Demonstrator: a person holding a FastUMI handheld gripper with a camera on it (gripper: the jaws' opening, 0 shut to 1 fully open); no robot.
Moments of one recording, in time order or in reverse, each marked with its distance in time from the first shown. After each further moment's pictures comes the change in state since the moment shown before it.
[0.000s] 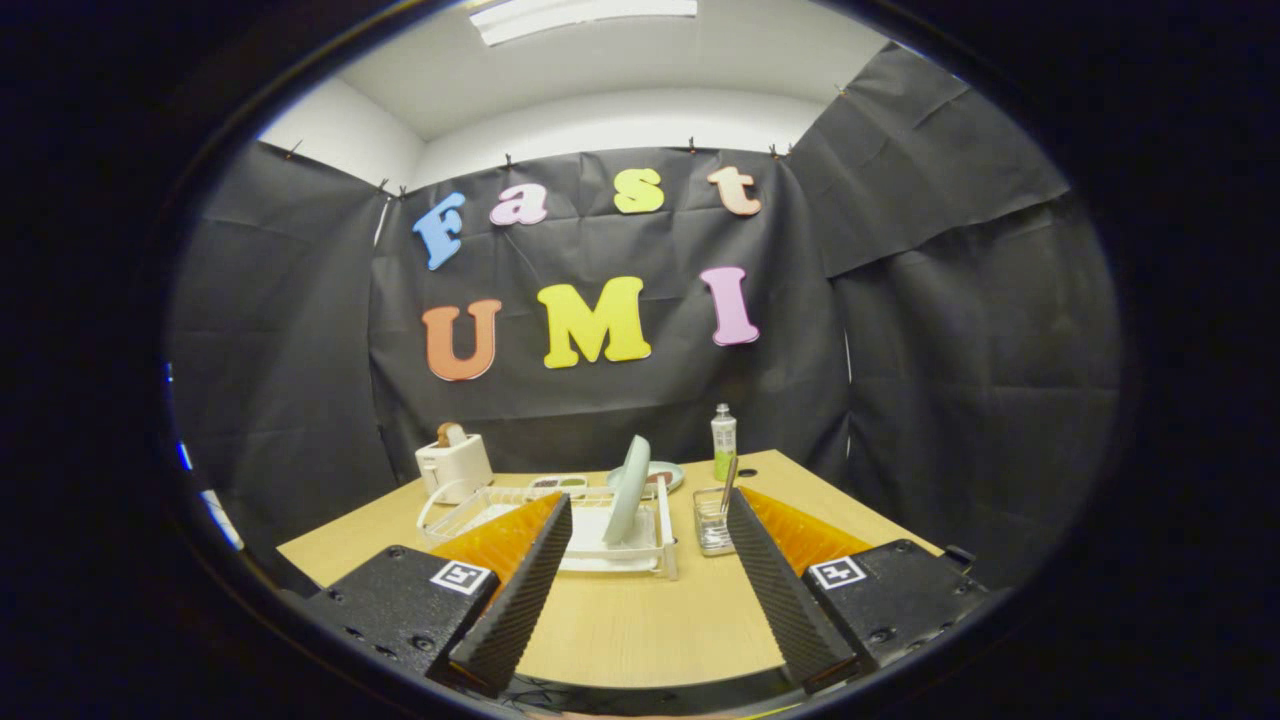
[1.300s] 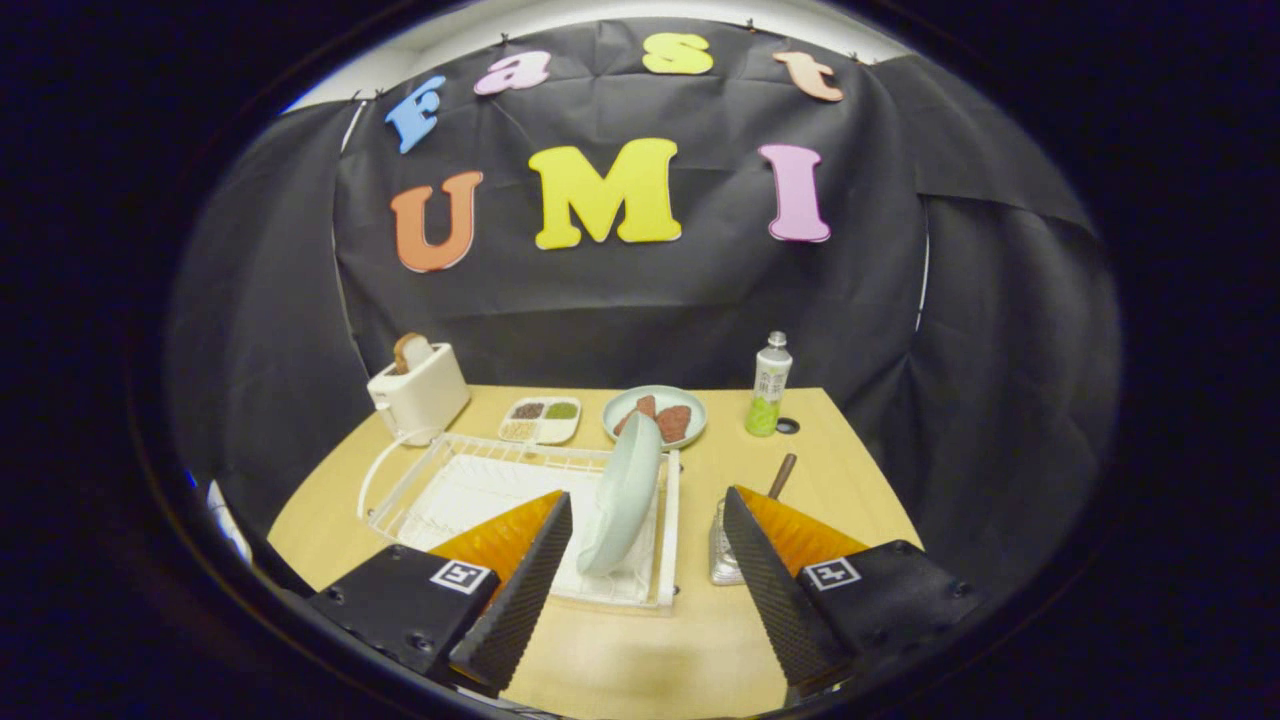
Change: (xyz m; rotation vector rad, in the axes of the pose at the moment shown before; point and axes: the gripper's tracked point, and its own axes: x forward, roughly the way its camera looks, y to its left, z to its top) arm 0.231 0.000 0.043 -0.143 0.520 0.004
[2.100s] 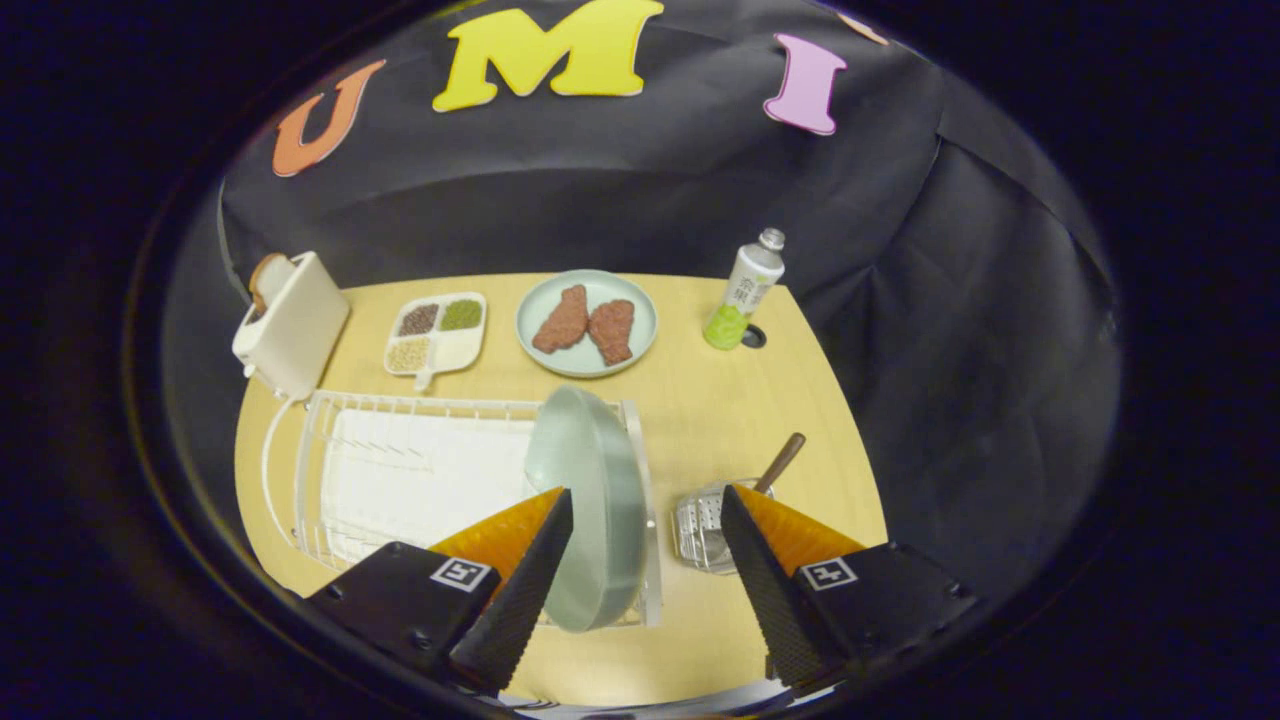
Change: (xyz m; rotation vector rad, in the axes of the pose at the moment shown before) arm 0.100 0.006 0.014 0.032 0.497 -0.224
